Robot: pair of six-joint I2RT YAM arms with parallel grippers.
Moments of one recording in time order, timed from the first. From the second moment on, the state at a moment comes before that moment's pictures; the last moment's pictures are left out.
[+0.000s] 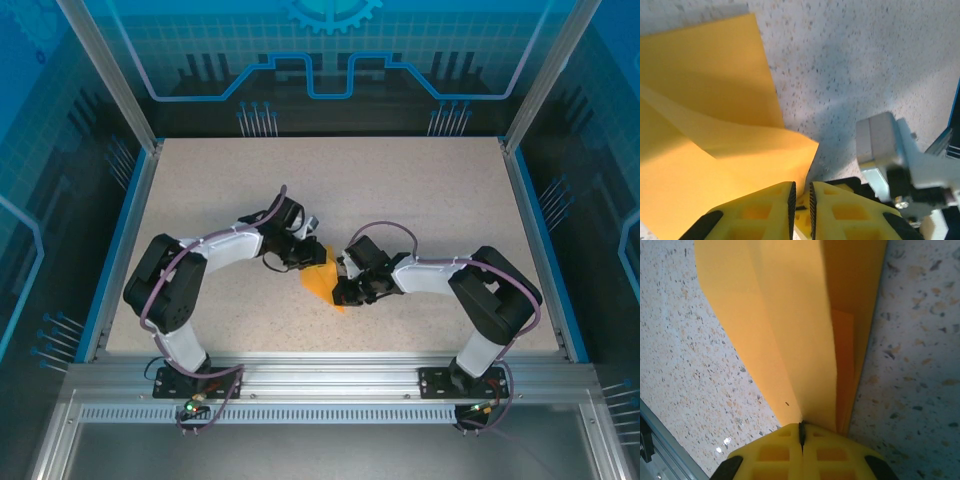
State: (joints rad) left arm -0.48 1.75 1.03 -0.36 0.60 -0.63; right arm 0.73 1.68 0.77 -0.21 -0.42 0.64
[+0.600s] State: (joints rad) left arm -0.51 1.83 0.94 -0.23 0.74 -0.63; right arm 0.72 1.69 0.78 -0.22 -0.43 0.64
